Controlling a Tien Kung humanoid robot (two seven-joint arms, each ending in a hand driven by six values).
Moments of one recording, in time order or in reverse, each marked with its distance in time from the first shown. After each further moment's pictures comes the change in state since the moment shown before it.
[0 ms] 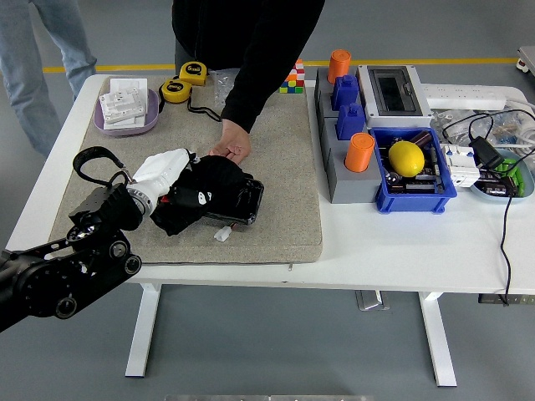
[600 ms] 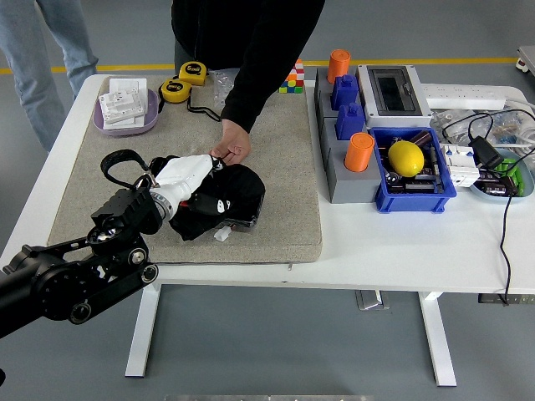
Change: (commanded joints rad) left arm -0.038 -0.035 0.065 -0.021 0.052 -0.008 0.025; right arm 0.003 -0.004 -0.013 -0.005 0.004 0.004 -0.001
